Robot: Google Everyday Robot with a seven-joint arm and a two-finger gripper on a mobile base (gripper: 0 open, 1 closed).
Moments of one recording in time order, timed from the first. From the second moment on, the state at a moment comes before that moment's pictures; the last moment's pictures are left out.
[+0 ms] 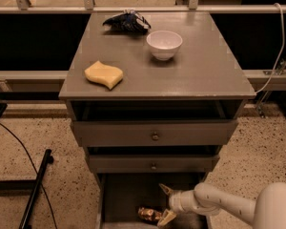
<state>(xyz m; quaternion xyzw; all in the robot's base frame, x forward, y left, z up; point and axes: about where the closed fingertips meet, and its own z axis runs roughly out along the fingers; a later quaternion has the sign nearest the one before) 0.493 -0.083 0.205 -0.62 0.66 0.22 0.35</state>
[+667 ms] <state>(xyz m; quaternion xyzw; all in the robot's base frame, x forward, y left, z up) 0.491 -0.069 0.183 -0.63 0.66 0.23 0.33</state>
